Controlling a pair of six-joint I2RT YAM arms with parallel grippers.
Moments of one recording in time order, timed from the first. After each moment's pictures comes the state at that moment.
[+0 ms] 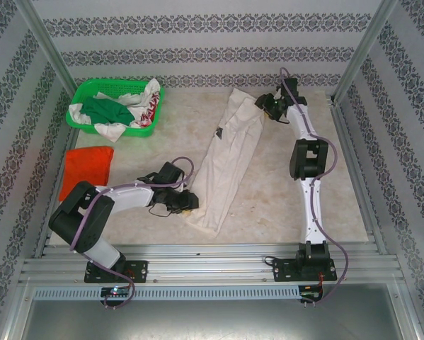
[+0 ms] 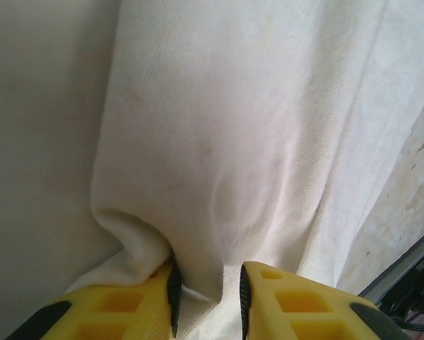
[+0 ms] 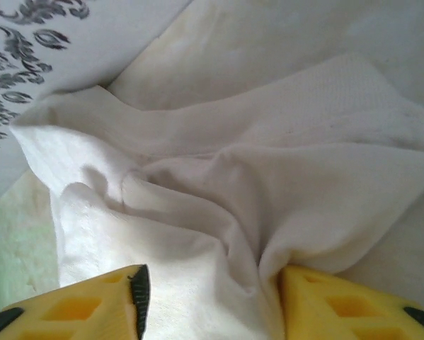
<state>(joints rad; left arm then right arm) -0.54 1.58 0.71 -0.23 0.48 -0.73 -0.02 2.80 2.63 -0.66 -0.46 0.65</state>
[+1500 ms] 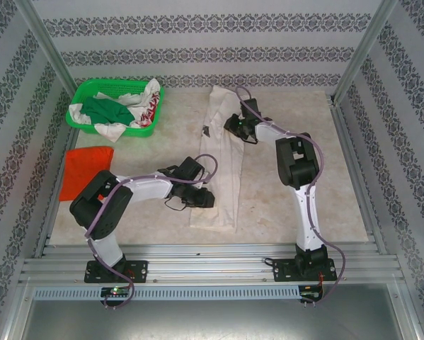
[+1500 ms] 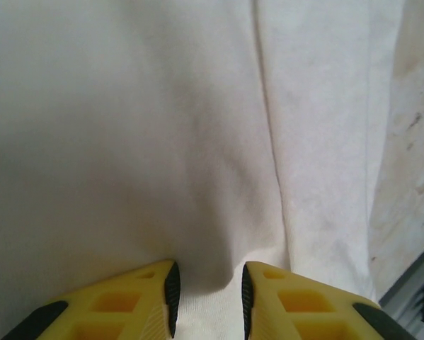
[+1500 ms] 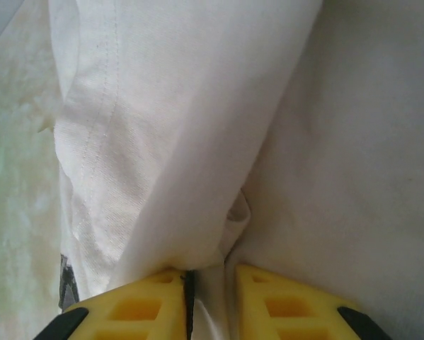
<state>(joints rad) -0.66 1.77 0.93 -0.30 0.46 -0.56 0.28 2.42 1.82 -0.20 -0.28 0.76</state>
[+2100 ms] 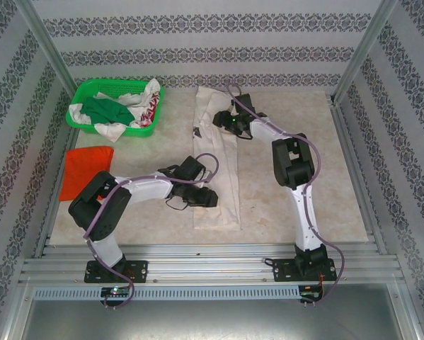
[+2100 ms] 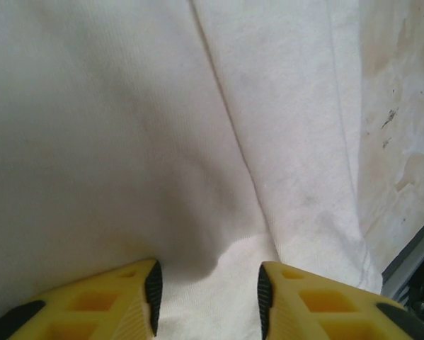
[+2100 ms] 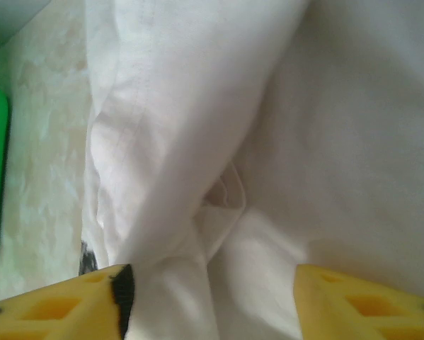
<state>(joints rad) -0.67 1.73 0.94 -0.30 0.44 -0.55 0.30 2.41 1.90 -0.27 -0.32 0.63</state>
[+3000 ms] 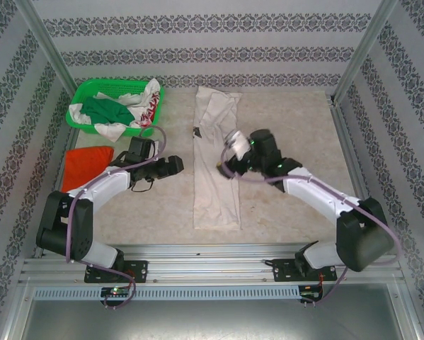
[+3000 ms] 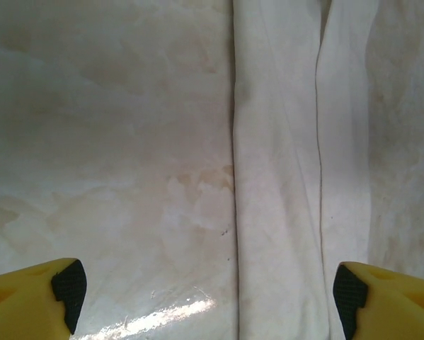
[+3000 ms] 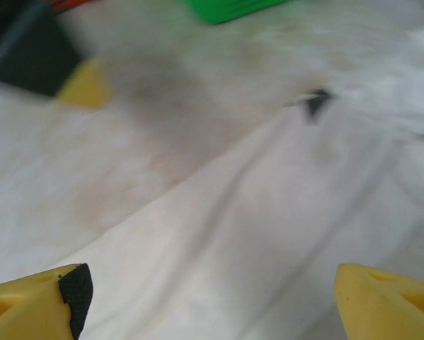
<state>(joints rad) -0.23 1.48 0.85 -0.27 0.38 -0.54 0.58 1.38 0.89 -0.17 -0.28 -0.28</state>
